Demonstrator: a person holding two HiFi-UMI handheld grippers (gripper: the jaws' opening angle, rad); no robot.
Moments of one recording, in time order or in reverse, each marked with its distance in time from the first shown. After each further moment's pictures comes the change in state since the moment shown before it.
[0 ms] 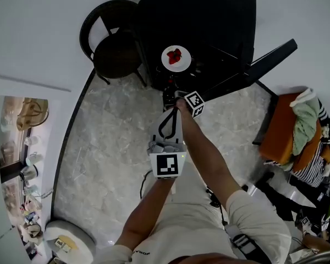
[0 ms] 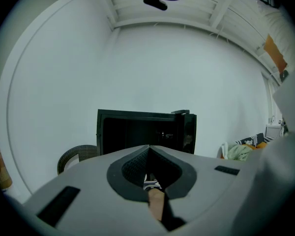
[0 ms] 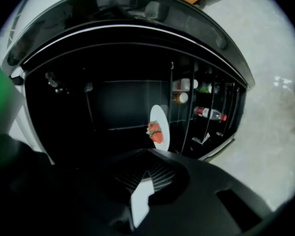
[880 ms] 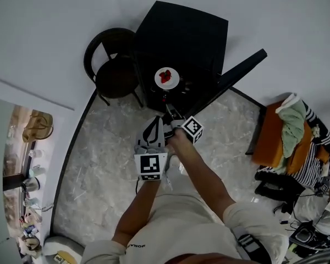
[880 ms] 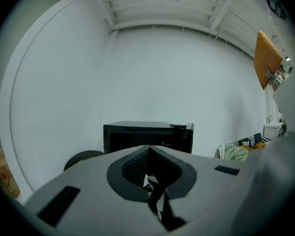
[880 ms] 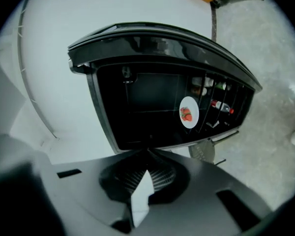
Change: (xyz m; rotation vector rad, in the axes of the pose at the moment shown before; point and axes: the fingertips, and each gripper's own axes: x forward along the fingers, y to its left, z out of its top) left arm -0.047 0.011 0.057 0.021 0.008 -0.004; right arm -0.126 0.125 -0.046 -0.079 0.186 0.143
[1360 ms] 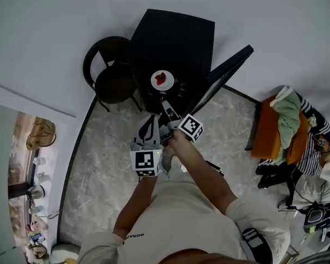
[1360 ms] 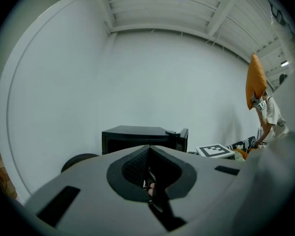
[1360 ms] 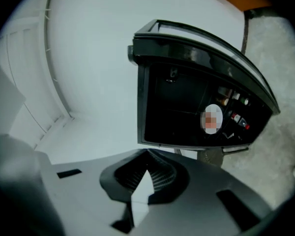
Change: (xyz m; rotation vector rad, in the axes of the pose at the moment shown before) left arm -0.030 -0.002 0.030 -0.009 -0.021 -0.054; right arm -0.032 0.089 -0.026 -0.231 0.055 0.105
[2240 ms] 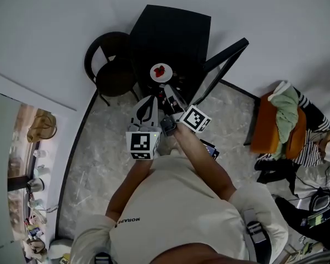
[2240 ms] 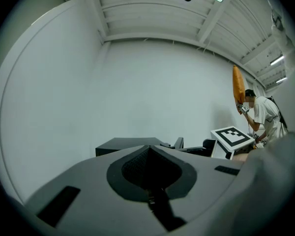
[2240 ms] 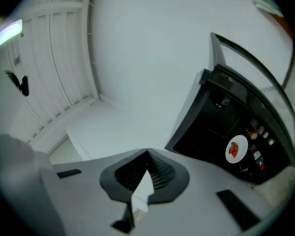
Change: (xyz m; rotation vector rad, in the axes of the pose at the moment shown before) left arm -0.004 -0.017 0.050 0.052 -0.092 -0.058; right arm -0.033 0.106 0.016 -0.357 0.018 0.200
